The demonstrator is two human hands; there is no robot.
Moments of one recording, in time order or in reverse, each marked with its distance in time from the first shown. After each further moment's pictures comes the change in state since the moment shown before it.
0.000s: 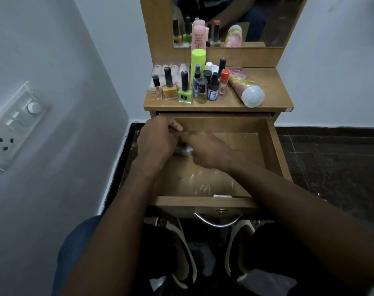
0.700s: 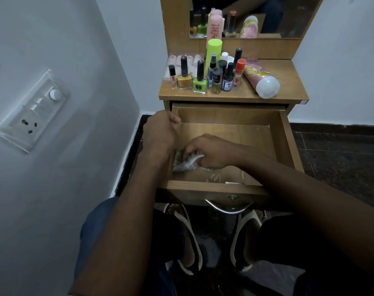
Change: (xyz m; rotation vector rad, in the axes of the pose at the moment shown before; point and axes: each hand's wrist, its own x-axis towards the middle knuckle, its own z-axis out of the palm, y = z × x) left_hand -0.011 -0.021 -0.008 -0.108 0.024 -0.142; right_hand -0.012 -0.018 0.005 0.138 -0.220 -0.267
